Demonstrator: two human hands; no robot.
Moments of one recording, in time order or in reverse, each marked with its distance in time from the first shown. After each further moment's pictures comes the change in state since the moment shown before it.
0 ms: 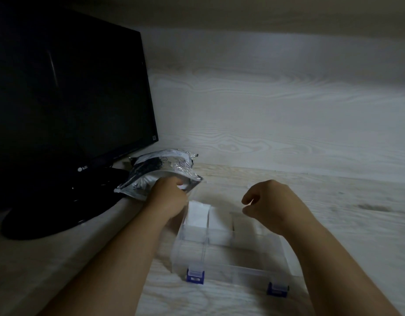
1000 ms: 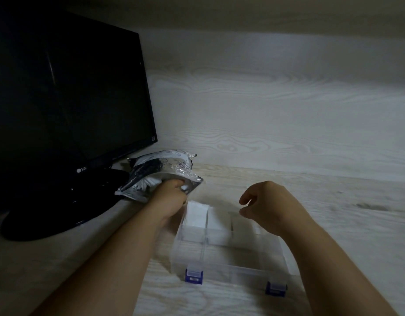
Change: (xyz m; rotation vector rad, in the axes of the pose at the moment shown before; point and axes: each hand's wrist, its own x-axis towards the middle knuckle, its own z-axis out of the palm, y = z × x) left_hand 0.004 -0.004 0.012 -0.342 -0.086 -0.056; right_hand 0.001 0.002 0.003 0.033 -0.010 -0.006
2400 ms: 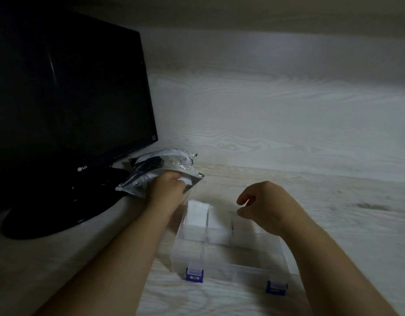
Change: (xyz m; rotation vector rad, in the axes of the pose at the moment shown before) left_hand 0.004 0.003 0.002 -0.201 0.220 -0.027; right_hand -0.002 -0.003 0.001 0.012 -0.026 -0.027
